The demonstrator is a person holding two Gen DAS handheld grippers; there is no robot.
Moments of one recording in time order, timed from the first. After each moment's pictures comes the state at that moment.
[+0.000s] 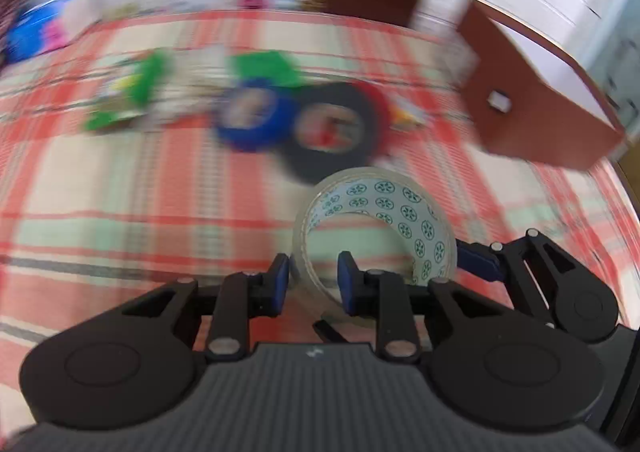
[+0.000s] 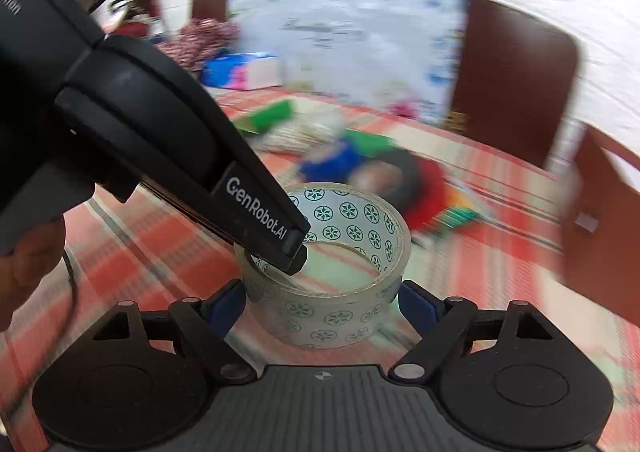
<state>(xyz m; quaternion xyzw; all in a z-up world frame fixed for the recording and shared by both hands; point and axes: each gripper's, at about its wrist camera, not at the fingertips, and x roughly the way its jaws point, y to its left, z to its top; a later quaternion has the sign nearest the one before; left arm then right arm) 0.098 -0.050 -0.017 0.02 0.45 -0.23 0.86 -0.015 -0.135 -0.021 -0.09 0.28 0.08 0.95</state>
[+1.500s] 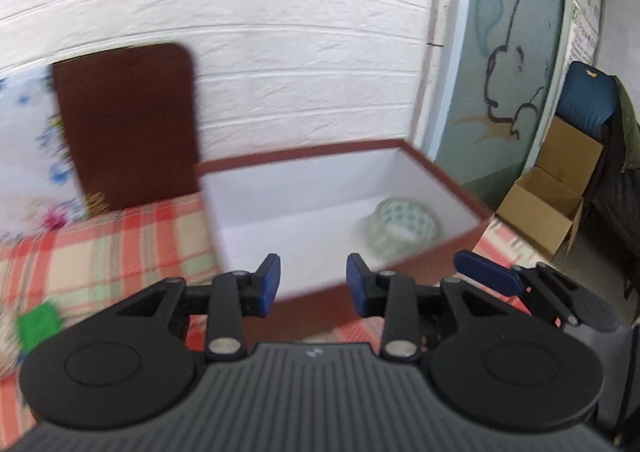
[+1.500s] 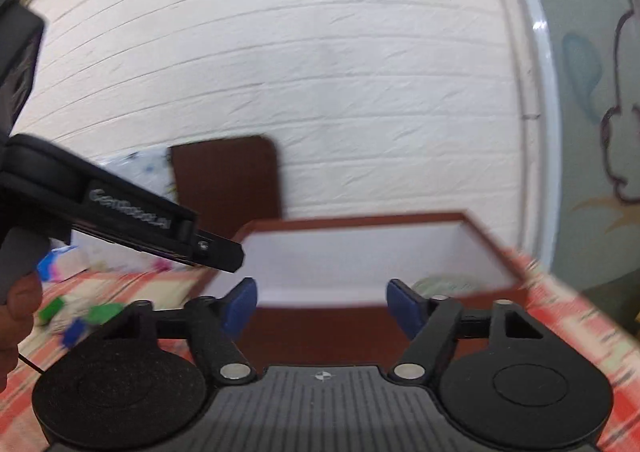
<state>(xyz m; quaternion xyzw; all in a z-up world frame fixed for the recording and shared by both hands) 0.080 -0.232 0.082 0.08 0.27 -0.35 0.89 -0.087 -0.379 0.028 0.07 0.11 -0.09 0.99</state>
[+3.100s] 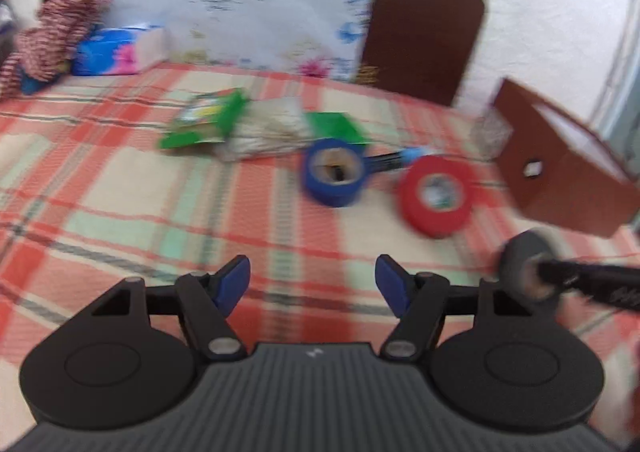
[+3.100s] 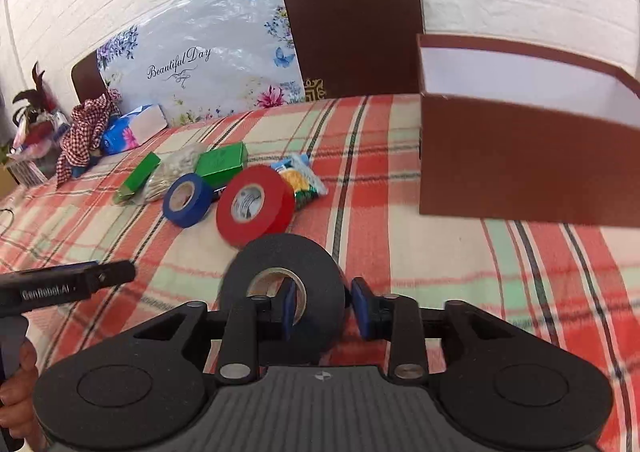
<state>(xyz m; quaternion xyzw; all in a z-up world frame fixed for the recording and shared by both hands) 0.083 0.009 -0.025 -0.05 0.34 -0.19 0.92 0.016 -0.250 -0.009 0.10 0.33 0.01 0.94</state>
